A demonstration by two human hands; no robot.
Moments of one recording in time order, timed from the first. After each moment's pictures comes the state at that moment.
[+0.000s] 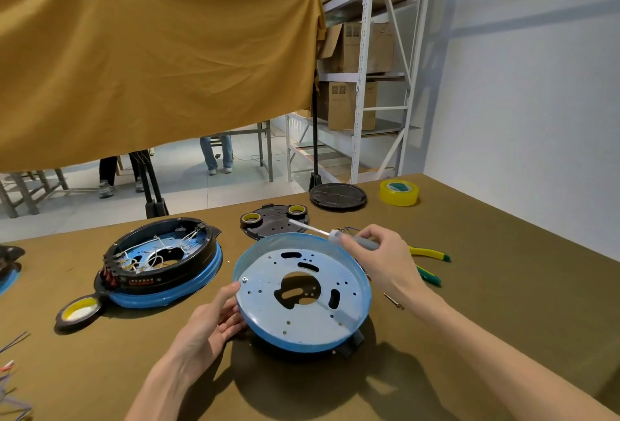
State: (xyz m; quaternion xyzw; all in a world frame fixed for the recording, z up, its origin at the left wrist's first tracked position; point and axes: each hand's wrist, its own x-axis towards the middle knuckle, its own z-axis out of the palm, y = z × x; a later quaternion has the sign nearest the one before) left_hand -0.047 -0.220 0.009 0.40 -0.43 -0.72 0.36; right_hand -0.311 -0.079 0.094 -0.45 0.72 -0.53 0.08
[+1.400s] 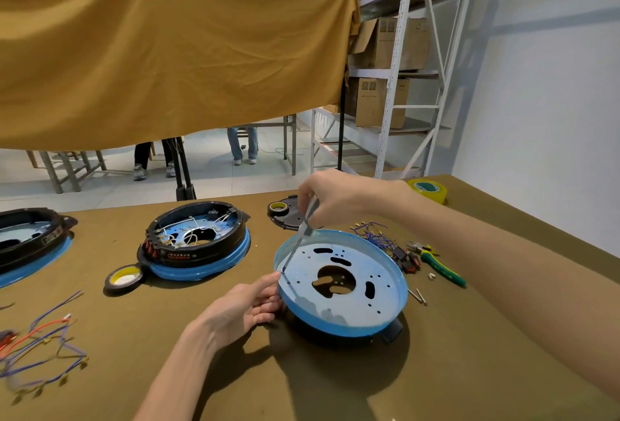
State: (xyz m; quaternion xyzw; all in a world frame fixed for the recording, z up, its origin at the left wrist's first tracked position) left_hand -0.038 -0.223 0.009 0.41 -0.51 -0.73 0.22; right_hand -0.236 -0.151 0.219 -0.75 0.65 -0.06 0.04
